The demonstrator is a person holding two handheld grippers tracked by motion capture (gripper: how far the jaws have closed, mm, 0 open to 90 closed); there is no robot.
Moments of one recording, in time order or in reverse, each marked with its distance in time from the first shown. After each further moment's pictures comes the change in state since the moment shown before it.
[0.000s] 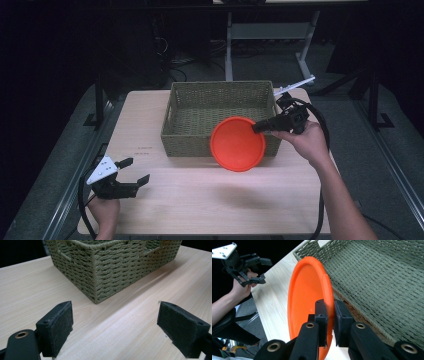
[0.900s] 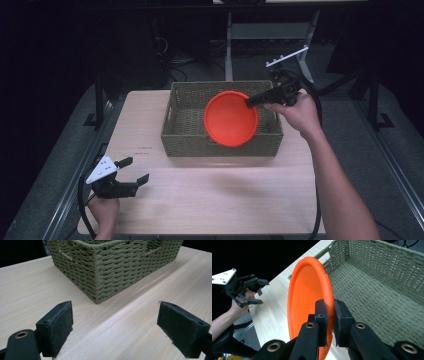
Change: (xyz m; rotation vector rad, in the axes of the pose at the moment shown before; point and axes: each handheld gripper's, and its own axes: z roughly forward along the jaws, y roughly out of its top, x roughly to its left) left arm 0.003 -0.001 0.001 -0.015 -0.002 -0.012; right arm -0.009 0.064 -0.005 -0.027 -0.024 -0.003
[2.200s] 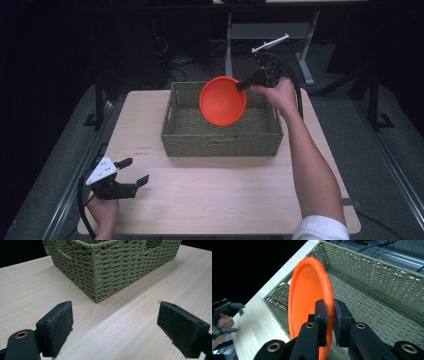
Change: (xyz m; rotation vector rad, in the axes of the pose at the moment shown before) left arm -0.001 -0.001 -0.002 0.011 -0.002 0.012; right arm -0.047 0.048 0.045 0.008 -0.063 0.104
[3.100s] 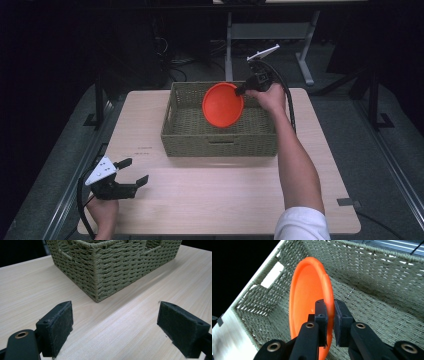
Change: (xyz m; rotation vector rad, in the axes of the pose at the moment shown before) left arm 0.000 -0.001 -0.001 0.005 0.003 -0.004; right arm -0.035 -0.003 0.047 0.047 -0.064 0.100
